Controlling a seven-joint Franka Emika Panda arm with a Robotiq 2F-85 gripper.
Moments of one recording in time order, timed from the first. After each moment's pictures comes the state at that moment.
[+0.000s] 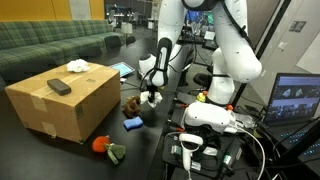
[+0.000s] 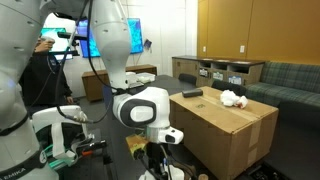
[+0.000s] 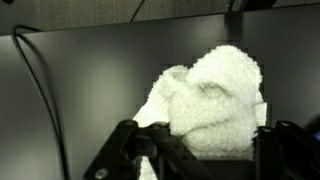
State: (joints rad) arm 0.47 0.52 -0.57 -2.58 -0.19 2.86 0.13
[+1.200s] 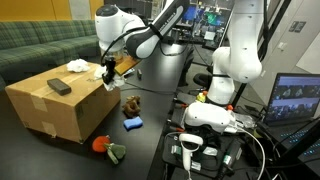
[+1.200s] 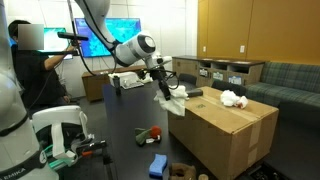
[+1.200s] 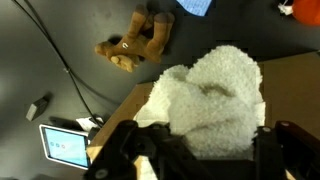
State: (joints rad) arm 0.43 0.15 -0.10 -2.24 -0.60 2.36 1.01
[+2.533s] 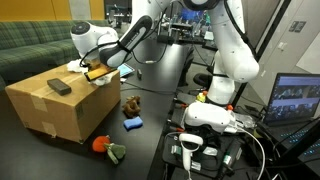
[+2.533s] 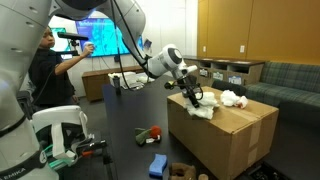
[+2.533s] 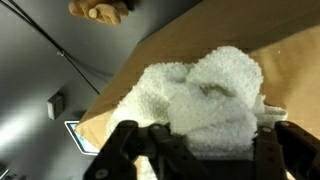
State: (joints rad) arm 0.29 0.56 -0.07 -1.79 -0.73 2.33 1.29
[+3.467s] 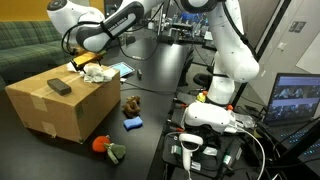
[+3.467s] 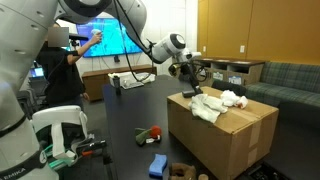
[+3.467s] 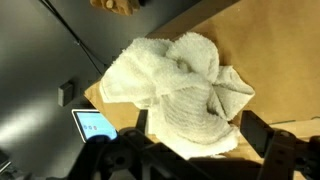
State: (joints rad) arm 0.30 0.60 -0.03 -1.53 -0.61 2.05 1.07
